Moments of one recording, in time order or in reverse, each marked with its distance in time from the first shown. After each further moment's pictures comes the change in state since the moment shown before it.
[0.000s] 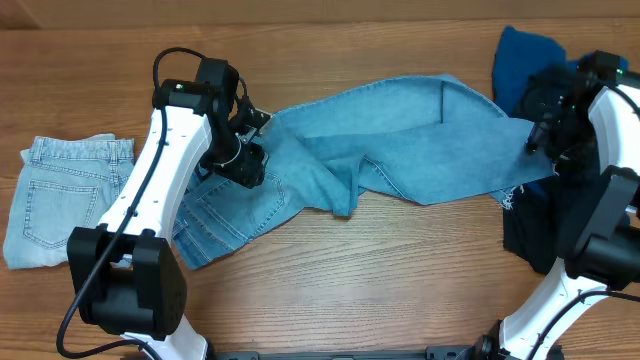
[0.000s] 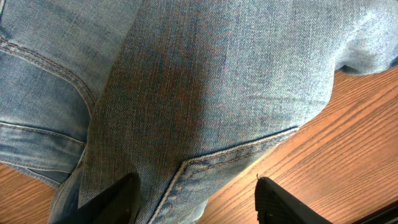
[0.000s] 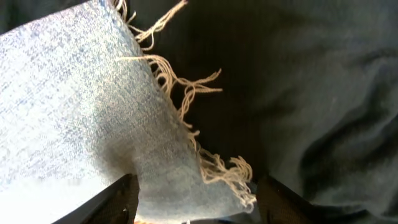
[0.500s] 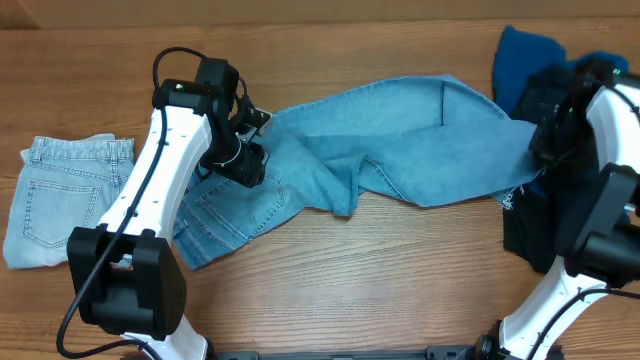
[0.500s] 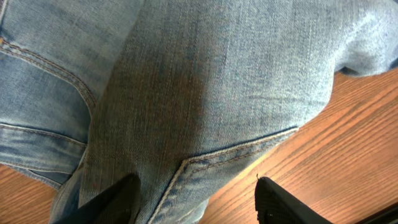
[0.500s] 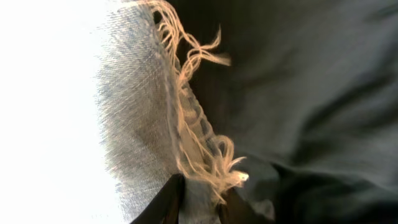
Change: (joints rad) left arm 0.000 0.000 0.000 0.005 0.000 0.000; right arm 0.002 0.011 0.040 -0.103 0.007 0.005
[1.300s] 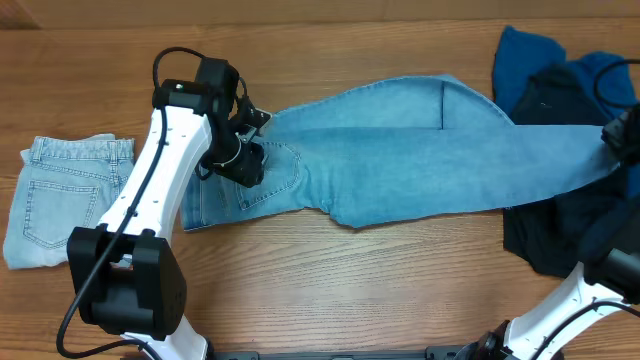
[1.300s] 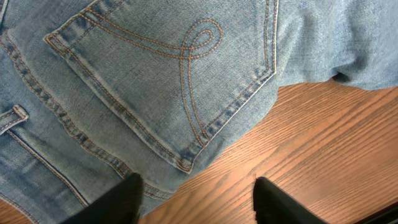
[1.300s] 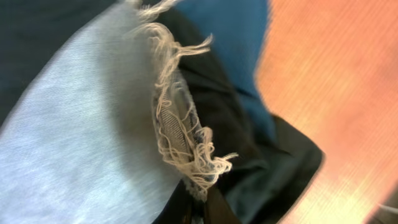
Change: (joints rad) left arm 0.000 0.000 0.000 -0.001 0.000 -0.002; right arm -0.190 -0.022 0.222 -0.094 0.131 0.217
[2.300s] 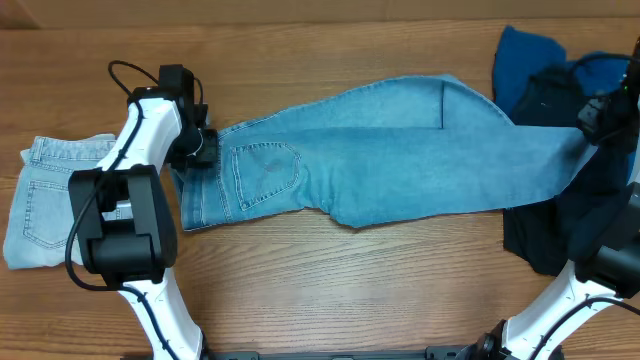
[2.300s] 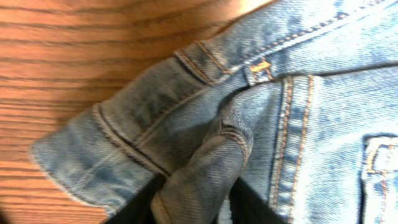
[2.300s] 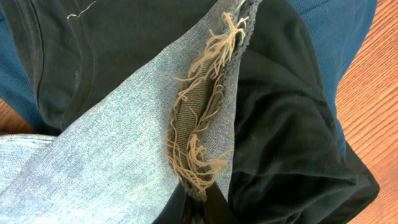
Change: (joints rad) left arm 0.213 0.276 0.000 0.287 -0.192 -0.284; right arm 0.090 0.000 0.001 0.035 -0.109 -0.094
